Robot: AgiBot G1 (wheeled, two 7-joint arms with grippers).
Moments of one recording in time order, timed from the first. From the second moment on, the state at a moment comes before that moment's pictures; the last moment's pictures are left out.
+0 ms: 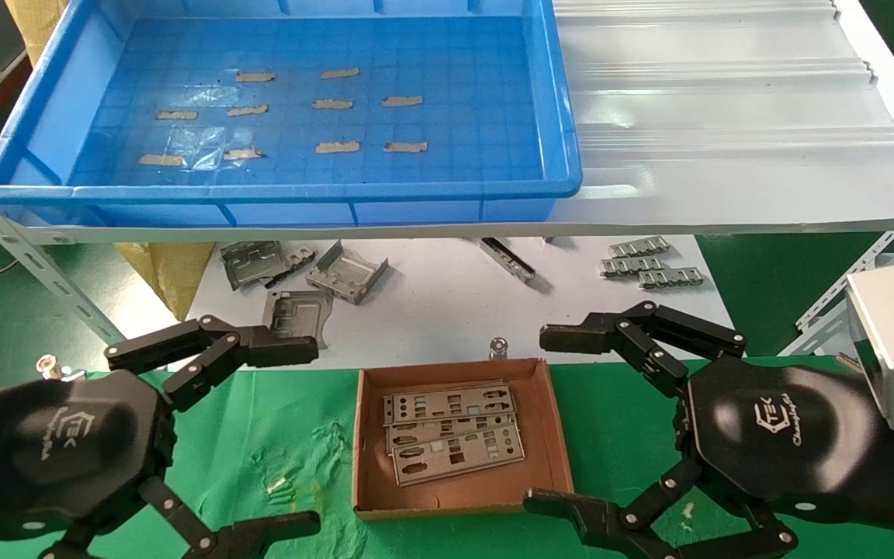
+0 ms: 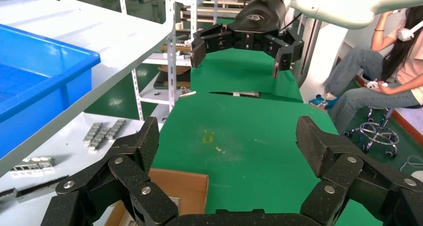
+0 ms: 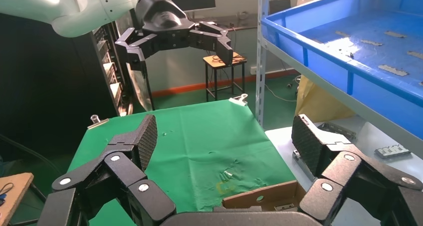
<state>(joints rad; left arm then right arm) -1.06 0.60 0.27 -1.31 0.72 1.49 -0.20 1.10 -0.57 -0.38 1.26 -0.66 -1.45 0.13</state>
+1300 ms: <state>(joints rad) -1.07 0.61 0.28 -1.28 0.73 1.50 -0.19 1.10 -0.57 -0.38 1.26 -0.66 -1.45 0.13</state>
